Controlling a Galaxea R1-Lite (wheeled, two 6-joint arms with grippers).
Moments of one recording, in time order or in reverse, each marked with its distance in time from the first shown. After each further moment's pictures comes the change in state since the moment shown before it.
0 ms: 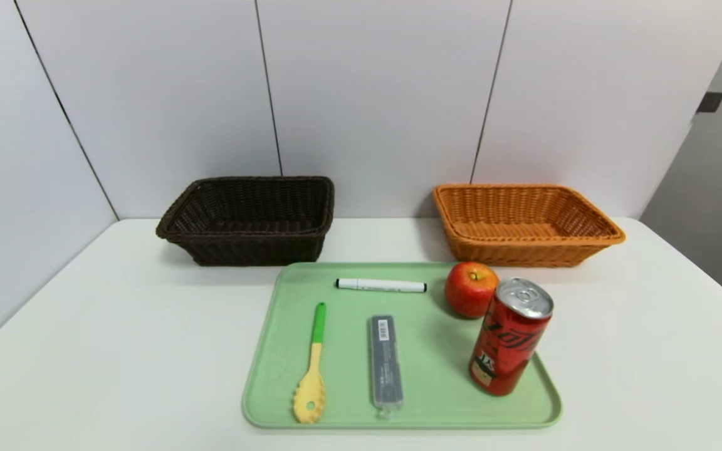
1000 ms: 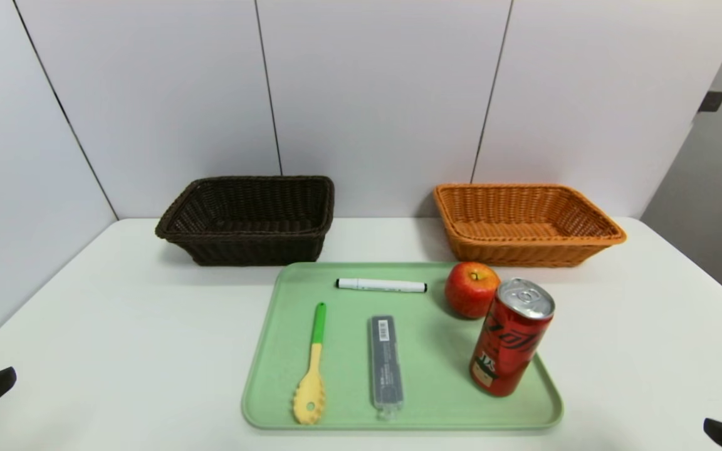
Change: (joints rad) left arm -0.002 0.523 -0.362 0.025 -0.134 -0.134; right arm 0.247 0.475 -0.189 0.120 0.129 0.009
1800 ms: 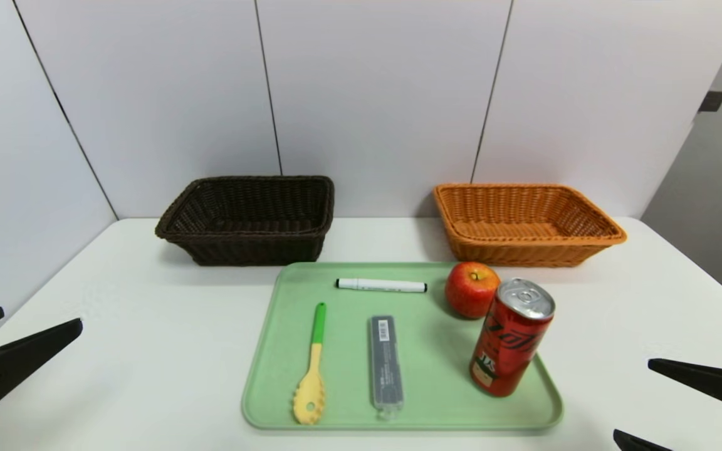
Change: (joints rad) left arm -0.022 0.142 0.141 -0.346 -0.055 0.032; right arm 0.127 0.141 0.293 -0.504 -0.023 -0.049
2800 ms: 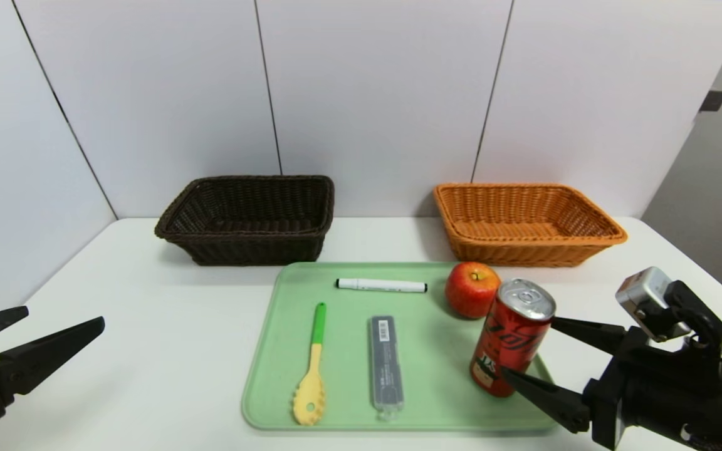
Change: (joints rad) left arm -0.005 0.051 0.045 -0.070 -0.005 0.005; right arm 0.117 0.471 0.054 -0.551 -0.106 0.007
